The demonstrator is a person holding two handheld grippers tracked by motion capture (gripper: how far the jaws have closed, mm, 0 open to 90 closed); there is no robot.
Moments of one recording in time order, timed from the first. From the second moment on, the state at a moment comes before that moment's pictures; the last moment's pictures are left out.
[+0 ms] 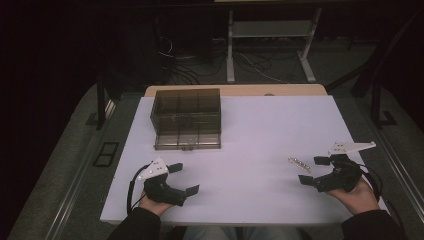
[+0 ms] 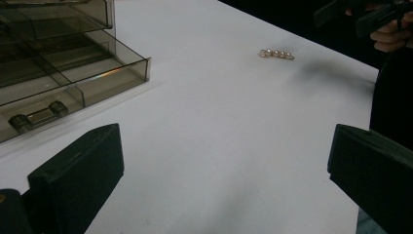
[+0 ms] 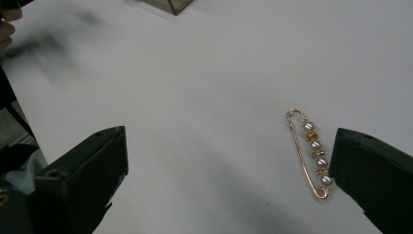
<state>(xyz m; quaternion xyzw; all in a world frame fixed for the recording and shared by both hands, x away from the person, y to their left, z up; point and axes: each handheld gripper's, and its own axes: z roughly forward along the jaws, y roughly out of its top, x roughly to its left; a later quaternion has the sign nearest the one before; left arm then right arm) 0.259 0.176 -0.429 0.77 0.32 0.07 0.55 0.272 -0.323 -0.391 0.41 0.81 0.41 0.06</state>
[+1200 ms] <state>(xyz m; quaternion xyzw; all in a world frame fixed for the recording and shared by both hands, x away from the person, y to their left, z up) 0.259 0.175 -0.430 0.77 0.31 0.07 0.54 0.303 -0.327 -0.403 0.41 0.85 0.33 0.04</state>
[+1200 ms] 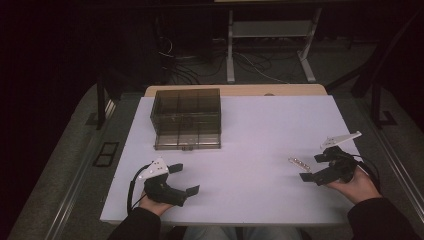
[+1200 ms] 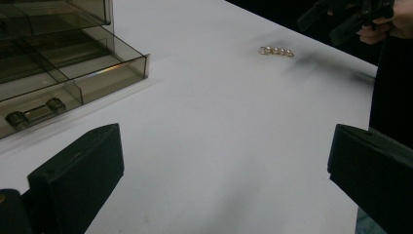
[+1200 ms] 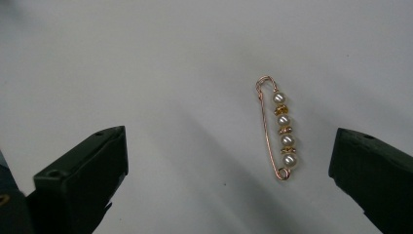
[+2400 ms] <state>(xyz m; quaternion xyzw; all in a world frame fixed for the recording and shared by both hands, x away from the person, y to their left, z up) 0.260 0.174 -0.430 0.78 0.31 0.07 0.54 0.330 -0.317 -0.429 0.38 0.87 0.30 0.02</state>
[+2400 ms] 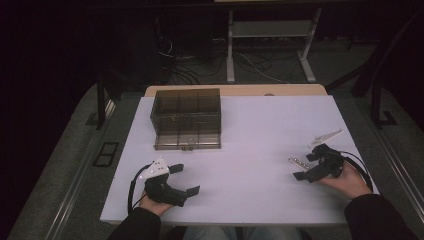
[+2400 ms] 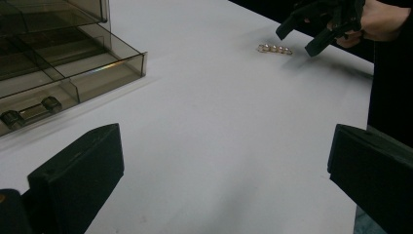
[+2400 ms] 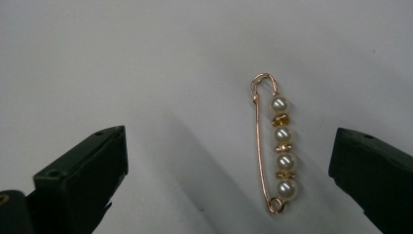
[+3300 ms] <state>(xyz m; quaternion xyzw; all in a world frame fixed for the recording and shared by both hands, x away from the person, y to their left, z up) 0.260 0.174 -0.431 0.78 0.31 0.07 0.54 0.341 -0.317 -0.436 0.37 0.88 0.29 0.04</state>
